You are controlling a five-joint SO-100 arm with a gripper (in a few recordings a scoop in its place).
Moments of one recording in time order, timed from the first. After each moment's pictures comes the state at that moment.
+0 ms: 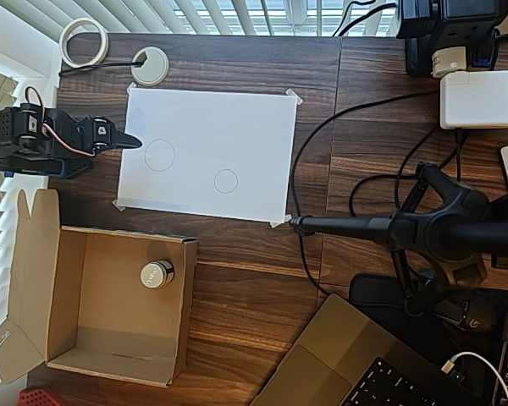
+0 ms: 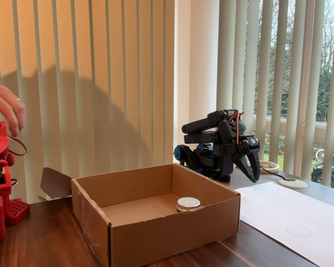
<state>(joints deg) -4.8 192.0 173.9 74.3 -7.6</state>
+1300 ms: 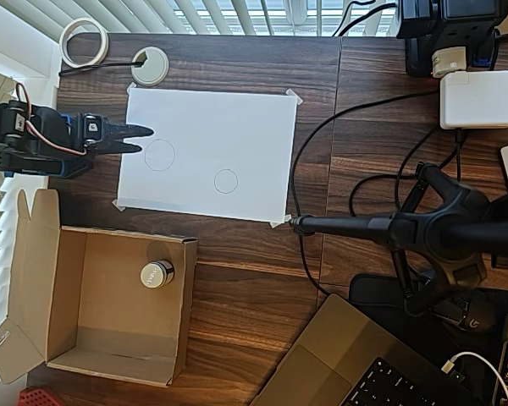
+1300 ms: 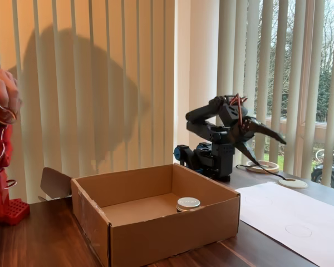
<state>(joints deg) 4.7 167.7 151.1 65.0 -25.6</state>
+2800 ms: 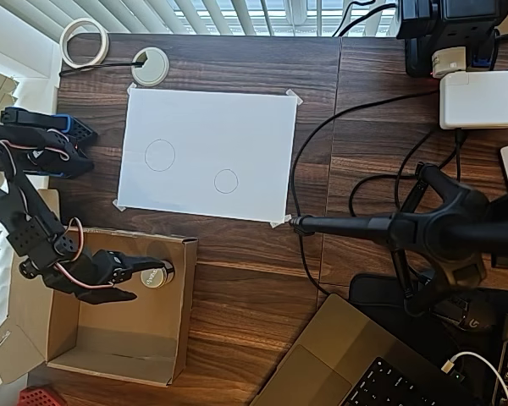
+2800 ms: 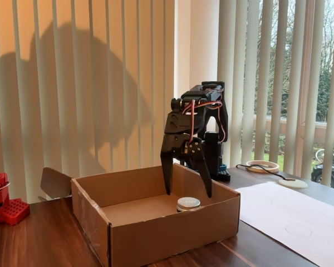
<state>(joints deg) 51.2 86.1 99.1 49.1 -110.3</state>
